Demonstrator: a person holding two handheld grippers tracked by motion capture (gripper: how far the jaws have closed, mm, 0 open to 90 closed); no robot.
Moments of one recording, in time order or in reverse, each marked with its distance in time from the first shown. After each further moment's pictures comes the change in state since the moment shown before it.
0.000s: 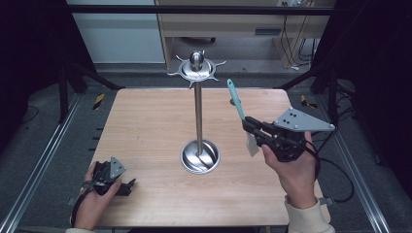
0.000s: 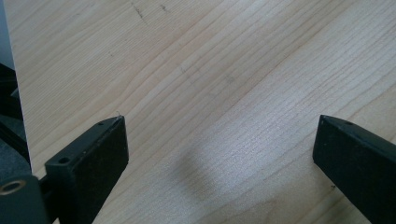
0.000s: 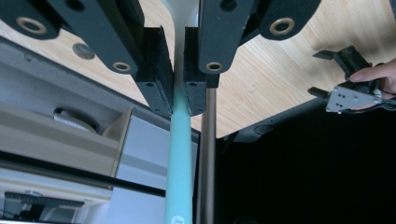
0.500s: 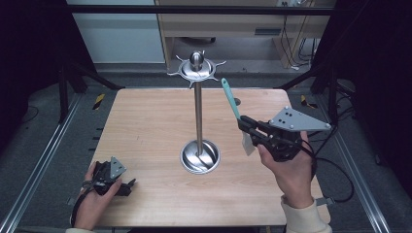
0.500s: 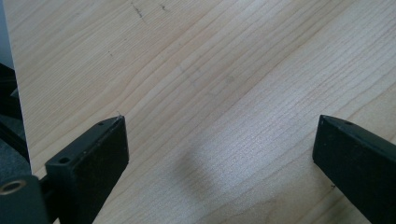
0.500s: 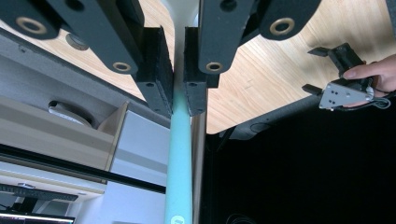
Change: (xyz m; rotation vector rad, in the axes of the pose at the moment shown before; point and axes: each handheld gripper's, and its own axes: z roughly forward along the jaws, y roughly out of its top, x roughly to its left) left arm 0.000 0.000 0.000 0.002 -0.001 0.002; right arm 0.005 0.004 0.005 -0.010 0.021 -0.013
